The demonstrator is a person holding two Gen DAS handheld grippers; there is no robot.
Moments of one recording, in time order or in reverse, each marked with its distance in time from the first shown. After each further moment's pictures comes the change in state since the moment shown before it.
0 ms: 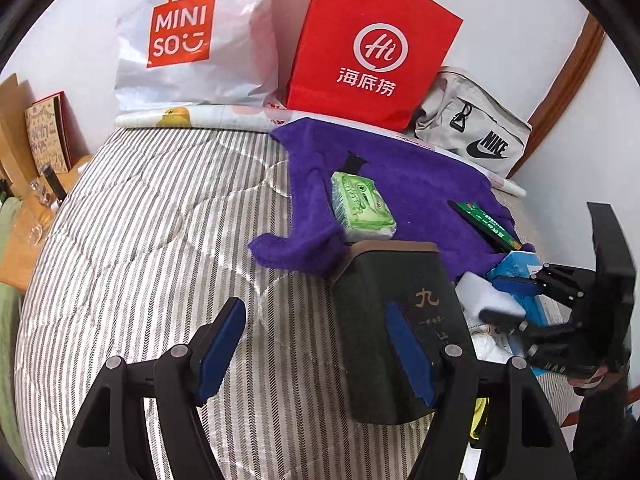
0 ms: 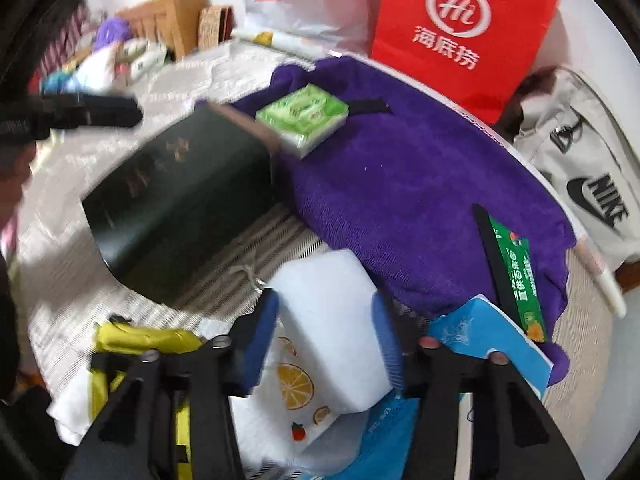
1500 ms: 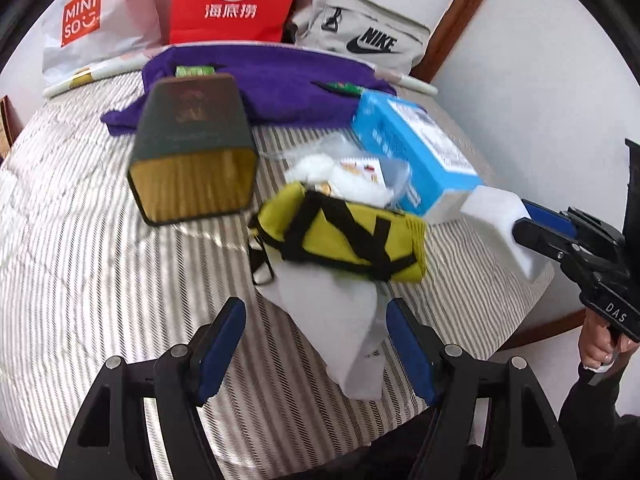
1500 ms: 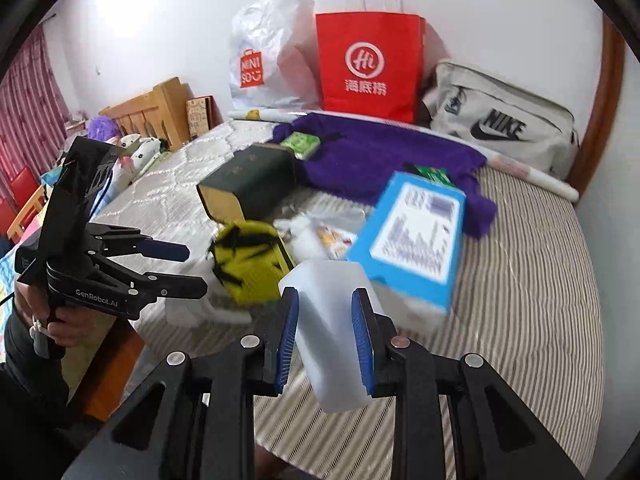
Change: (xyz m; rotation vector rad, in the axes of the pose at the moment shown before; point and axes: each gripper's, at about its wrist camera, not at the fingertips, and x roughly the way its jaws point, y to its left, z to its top) left arm -0.021 -0.123 -0.137 0.169 0.141 -0.142; right arm -0.141 0.025 -0.150 0.245 -0.246 -0.015
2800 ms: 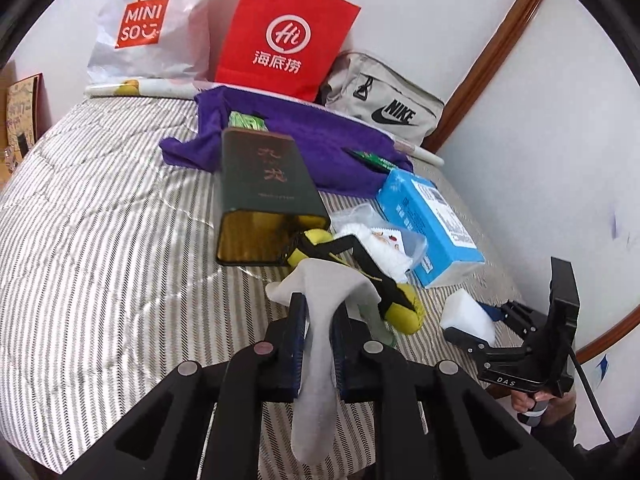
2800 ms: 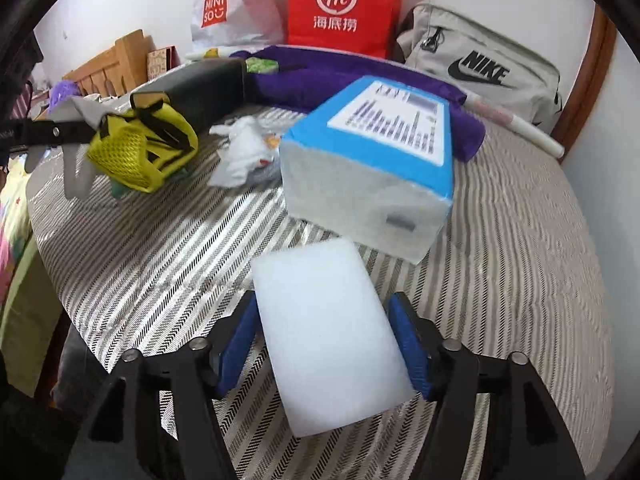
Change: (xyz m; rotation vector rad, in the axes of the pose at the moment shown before) left arm -0.047 0.054 -0.003 -0.120 -0.218 -0.056; right arm 0.062 -0.013 -0.050 -0.012 0.114 -0.135
